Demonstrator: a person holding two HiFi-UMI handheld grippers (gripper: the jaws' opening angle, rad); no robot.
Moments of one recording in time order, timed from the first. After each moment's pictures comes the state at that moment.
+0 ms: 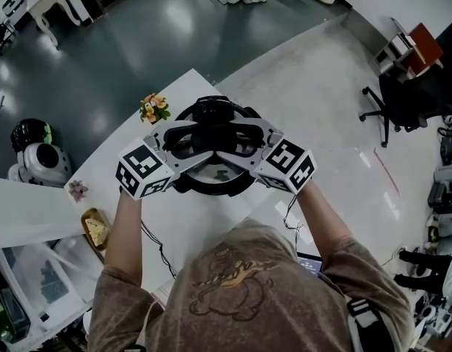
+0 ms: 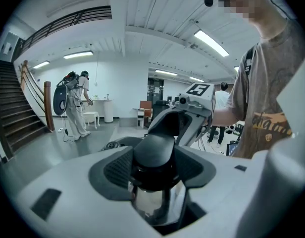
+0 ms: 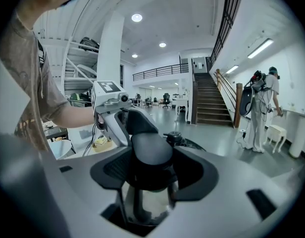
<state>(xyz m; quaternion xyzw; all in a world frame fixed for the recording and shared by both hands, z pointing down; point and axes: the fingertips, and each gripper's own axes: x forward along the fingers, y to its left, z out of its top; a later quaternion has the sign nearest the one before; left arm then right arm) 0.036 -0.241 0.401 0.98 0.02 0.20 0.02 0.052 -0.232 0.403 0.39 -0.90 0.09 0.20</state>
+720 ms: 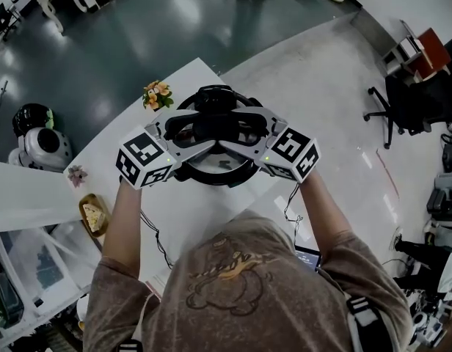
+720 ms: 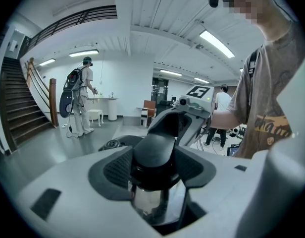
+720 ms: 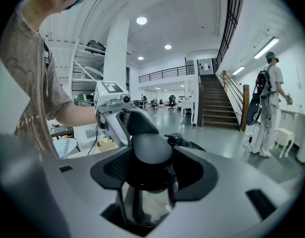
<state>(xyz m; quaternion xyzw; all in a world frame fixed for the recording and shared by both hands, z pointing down) 0.038 -0.241 0.402 0.98 -0.01 0.20 0.04 0.055 -0.233 0.404 0.35 -0.91 0.08 0.19</state>
